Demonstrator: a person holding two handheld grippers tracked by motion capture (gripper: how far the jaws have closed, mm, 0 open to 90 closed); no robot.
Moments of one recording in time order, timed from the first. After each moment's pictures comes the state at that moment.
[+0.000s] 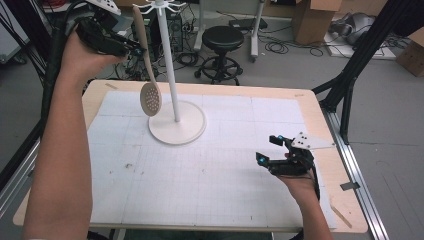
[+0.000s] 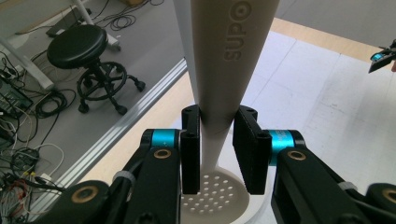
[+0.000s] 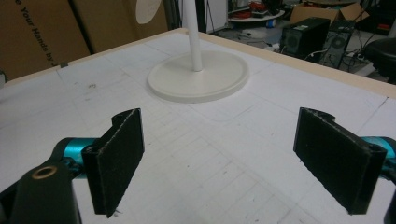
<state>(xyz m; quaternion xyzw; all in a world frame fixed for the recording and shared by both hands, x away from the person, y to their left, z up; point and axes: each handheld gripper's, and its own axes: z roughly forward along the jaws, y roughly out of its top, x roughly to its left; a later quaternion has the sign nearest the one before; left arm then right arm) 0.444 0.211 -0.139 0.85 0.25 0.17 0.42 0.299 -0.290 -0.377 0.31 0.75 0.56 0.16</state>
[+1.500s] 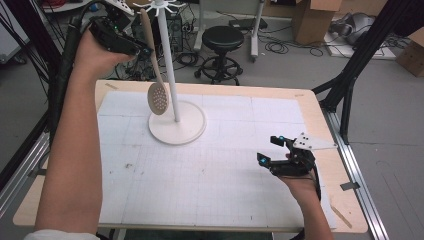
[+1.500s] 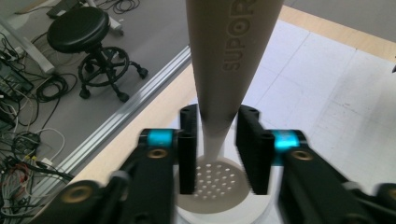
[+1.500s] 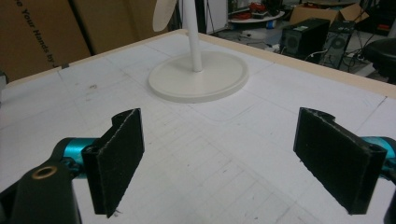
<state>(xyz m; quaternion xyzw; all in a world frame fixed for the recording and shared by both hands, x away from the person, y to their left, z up) 0.463 0.196 -0.146 0.86 0.27 0.16 0.40 0.297 -0.293 -0.377 0.31 0.75 0.57 0.16</state>
